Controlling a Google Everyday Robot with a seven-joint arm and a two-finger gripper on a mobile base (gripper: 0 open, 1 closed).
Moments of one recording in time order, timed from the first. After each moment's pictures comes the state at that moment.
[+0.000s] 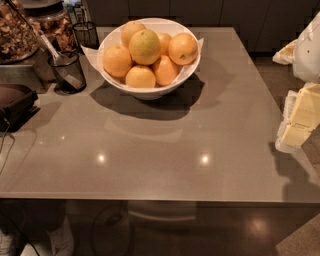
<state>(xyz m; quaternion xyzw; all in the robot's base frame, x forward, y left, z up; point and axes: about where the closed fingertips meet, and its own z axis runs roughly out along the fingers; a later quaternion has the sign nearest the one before) 0.438 -0.217 0.976 -0.60 0.78 -0.03 0.16</state>
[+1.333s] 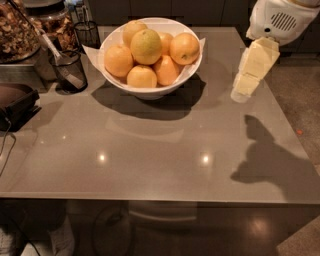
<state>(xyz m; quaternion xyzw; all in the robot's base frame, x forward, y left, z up) 0.525 -0.178 0.991 -0.56 0.82 0.00 0.15</state>
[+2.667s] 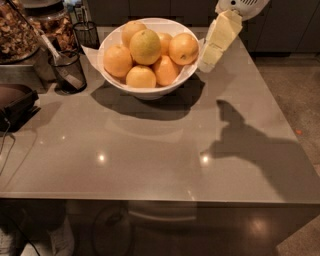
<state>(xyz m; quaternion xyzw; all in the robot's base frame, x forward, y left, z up) 0.590 -0.122 1.020 -0.57 0.78 0.03 0.23</state>
